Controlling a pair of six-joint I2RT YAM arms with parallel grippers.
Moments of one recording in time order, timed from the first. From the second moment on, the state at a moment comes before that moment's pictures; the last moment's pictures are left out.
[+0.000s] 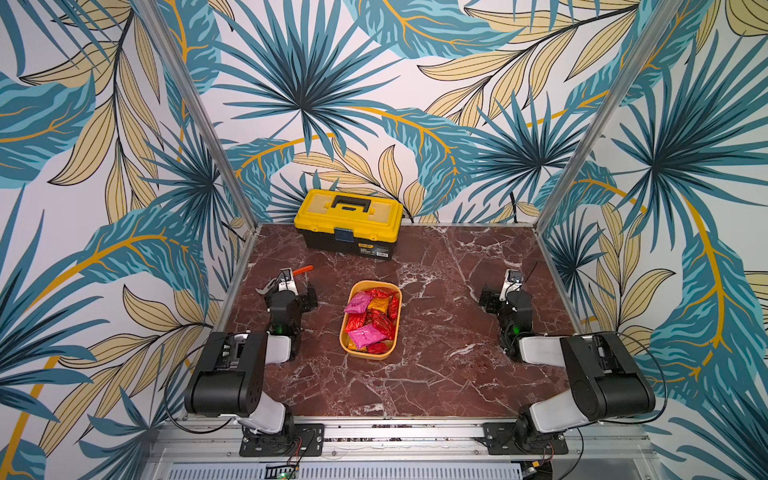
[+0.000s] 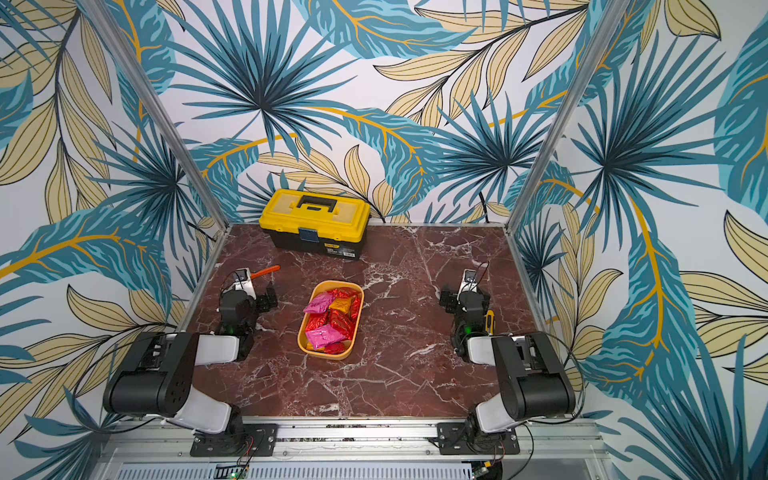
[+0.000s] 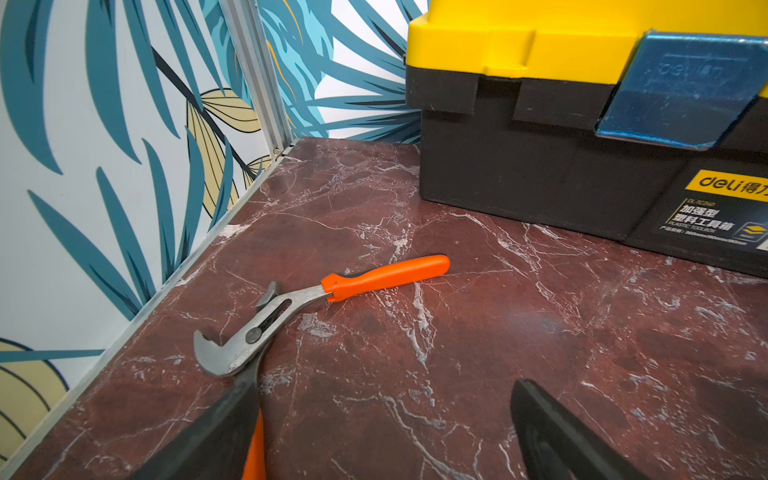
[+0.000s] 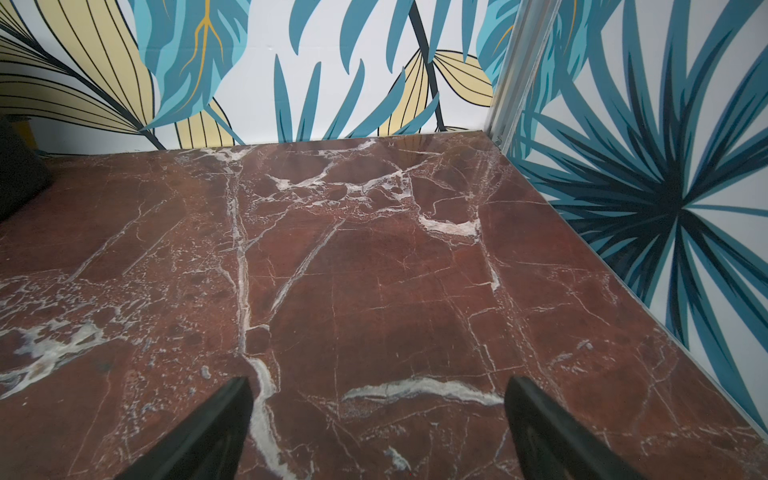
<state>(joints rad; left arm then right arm) 0.00 1.54 0.39 0.84 -0.21 -0.07 0.06 1.52 0.39 0.81 0.30 0.07</state>
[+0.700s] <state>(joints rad) -0.06 1.04 0.76 -0.16 -0.29 -0.43 0.06 1.07 0.68 0.03 0.23 0.45</state>
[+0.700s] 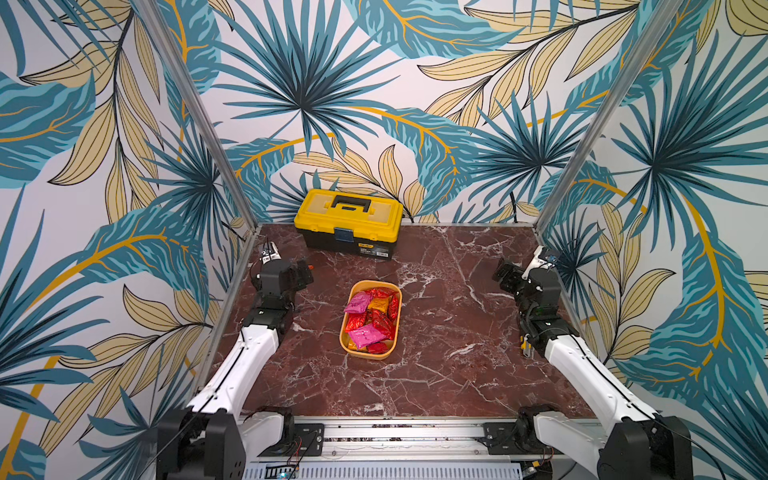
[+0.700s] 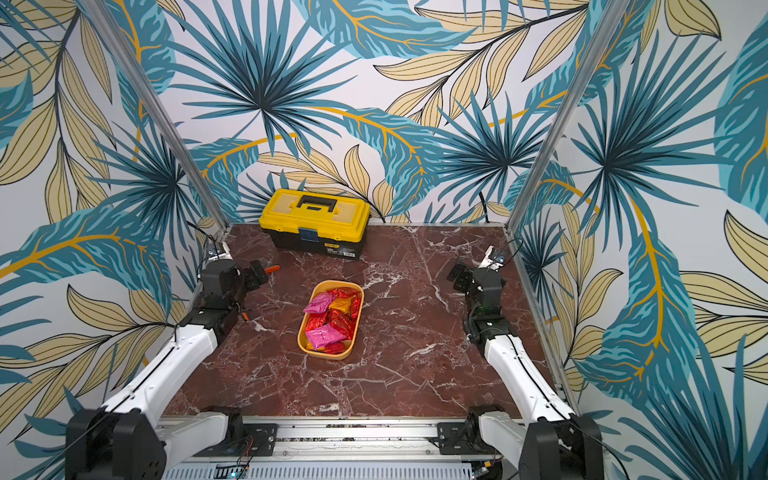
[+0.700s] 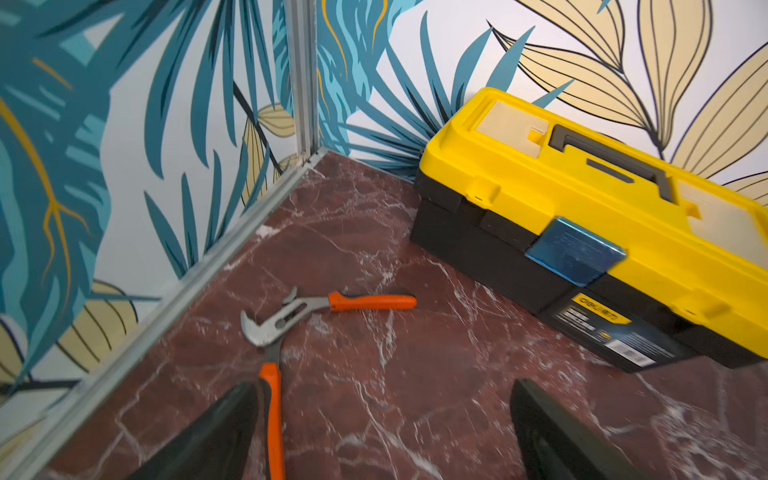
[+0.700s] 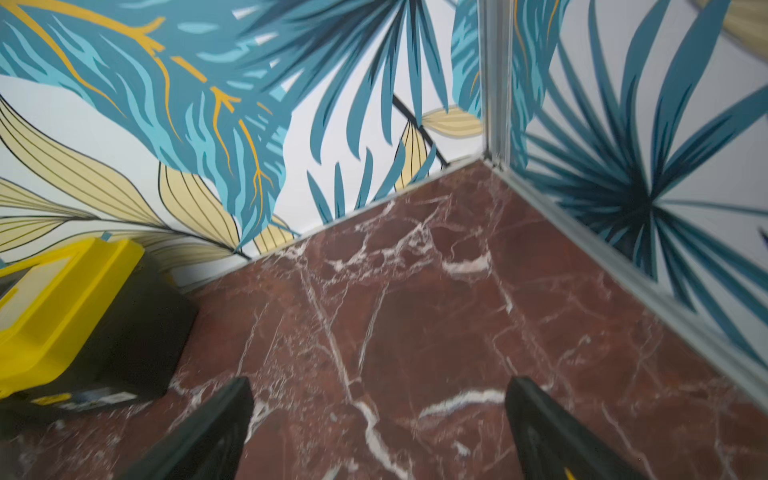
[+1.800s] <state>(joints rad) -0.54 0.65 0.67 -0.78 0.11 -1.09 0.65 1.48 1.10 -0.34 -0.05 1.01</state>
